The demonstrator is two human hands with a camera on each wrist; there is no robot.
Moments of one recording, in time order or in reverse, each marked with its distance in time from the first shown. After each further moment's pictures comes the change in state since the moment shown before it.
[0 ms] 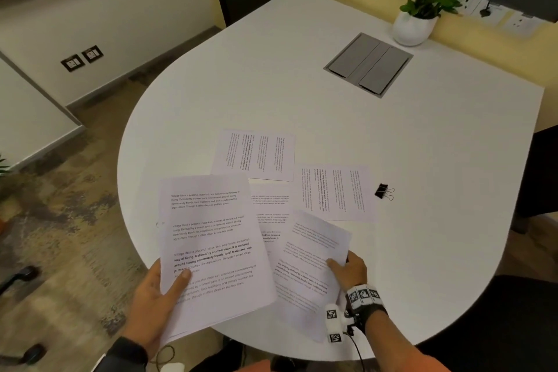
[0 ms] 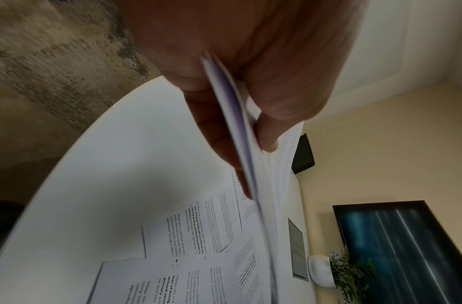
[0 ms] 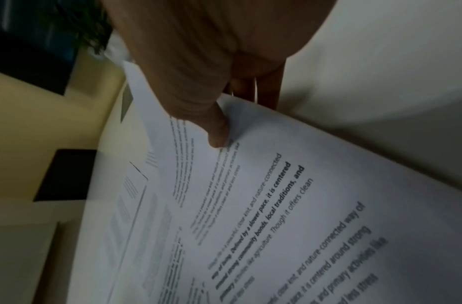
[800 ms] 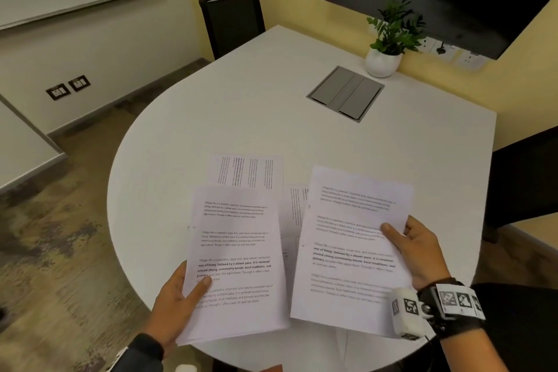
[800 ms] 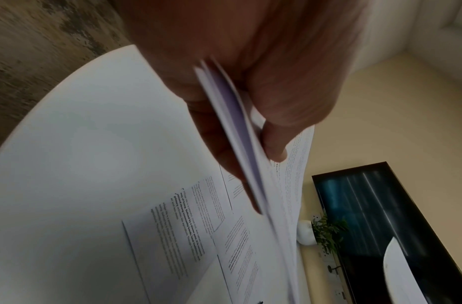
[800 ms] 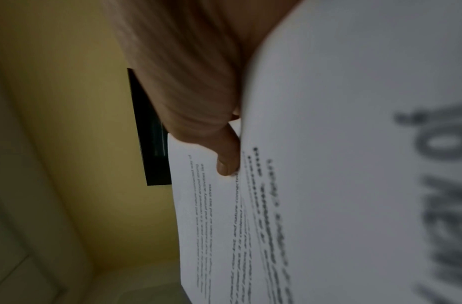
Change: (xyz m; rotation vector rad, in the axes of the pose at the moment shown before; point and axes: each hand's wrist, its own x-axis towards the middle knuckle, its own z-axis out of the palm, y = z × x) left_hand 0.010 0.017 0.026 0.109 -0.210 0.052; right_hand -0.068 -0.117 -0.175 0.530 0.084 -0.308
